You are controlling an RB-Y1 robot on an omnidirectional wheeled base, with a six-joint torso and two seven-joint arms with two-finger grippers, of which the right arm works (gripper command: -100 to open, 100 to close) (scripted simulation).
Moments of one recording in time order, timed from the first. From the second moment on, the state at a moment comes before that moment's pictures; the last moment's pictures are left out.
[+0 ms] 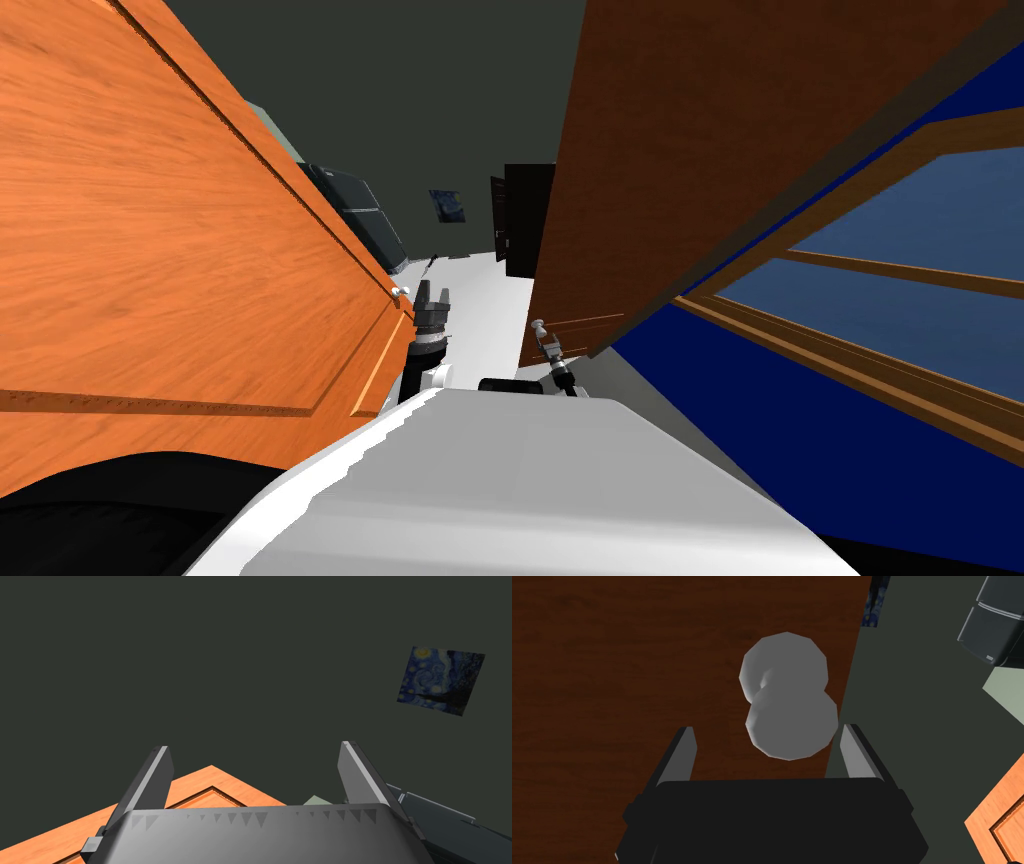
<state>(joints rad) 0.17 0.00 -0.05 -0.99 0.47 -0.79 1.25</state>
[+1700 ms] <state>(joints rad) 0.16 -0.01 -0.04 -0.97 0.39 -0.79 1.06</state>
